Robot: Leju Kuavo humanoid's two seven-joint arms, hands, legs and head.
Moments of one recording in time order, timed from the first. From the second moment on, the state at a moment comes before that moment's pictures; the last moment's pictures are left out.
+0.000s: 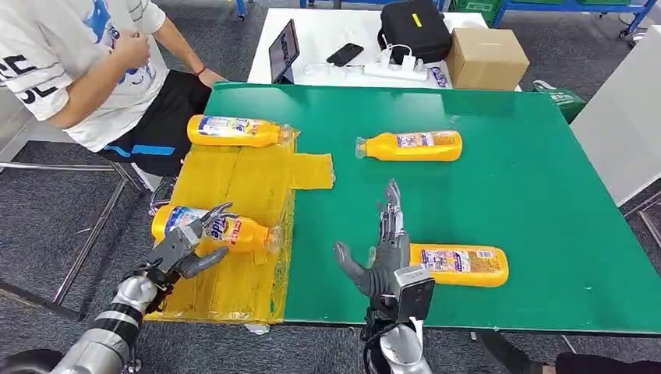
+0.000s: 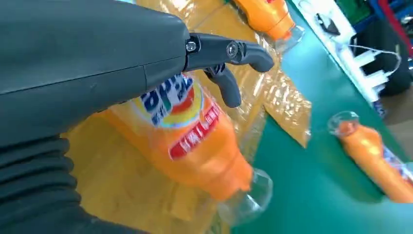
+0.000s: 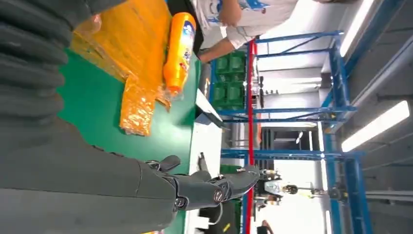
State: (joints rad) left arm -0.39 0.10 -0.13 -0.80 -0.46 -0.27 -0.57; right arm 0.00 0.26 0.35 -1.45 0.09 -0.31 -0.70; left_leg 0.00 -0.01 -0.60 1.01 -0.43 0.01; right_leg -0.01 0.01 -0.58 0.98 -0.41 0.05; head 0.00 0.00
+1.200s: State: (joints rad) left arm 0.00 -0.21 0.01 -1.44 -0.38 0.50 -0.67; right arm 0.12 -0.22 0.21 -1.65 0.76 -0.07 -0.09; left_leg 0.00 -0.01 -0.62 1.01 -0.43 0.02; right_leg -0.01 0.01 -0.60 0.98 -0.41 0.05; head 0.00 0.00
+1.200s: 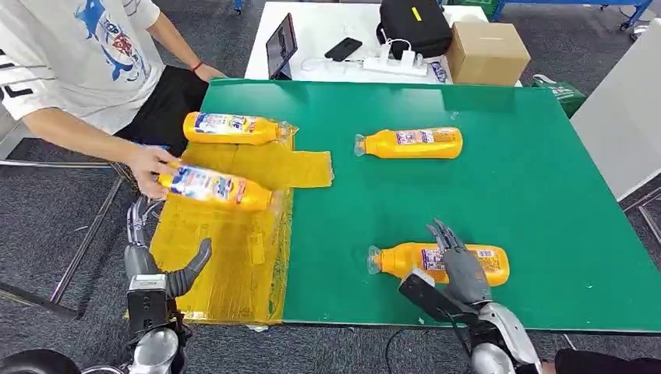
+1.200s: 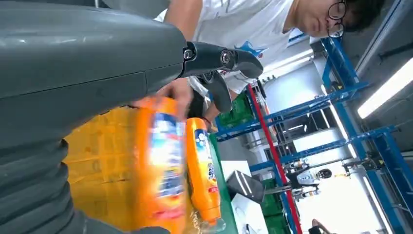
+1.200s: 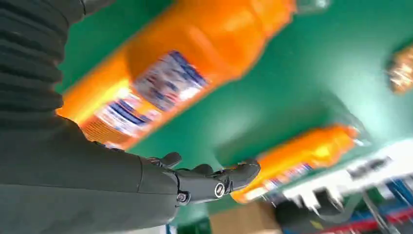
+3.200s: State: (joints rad) left arm -0.09 -0.21 -0.02 -1.26 -0.36 0.42 -0.64; right arm 0.00 -0.29 0.12 -1.38 0.97 -0.10 -0.03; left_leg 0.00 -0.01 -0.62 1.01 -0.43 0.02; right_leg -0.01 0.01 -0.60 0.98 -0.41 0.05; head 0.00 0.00
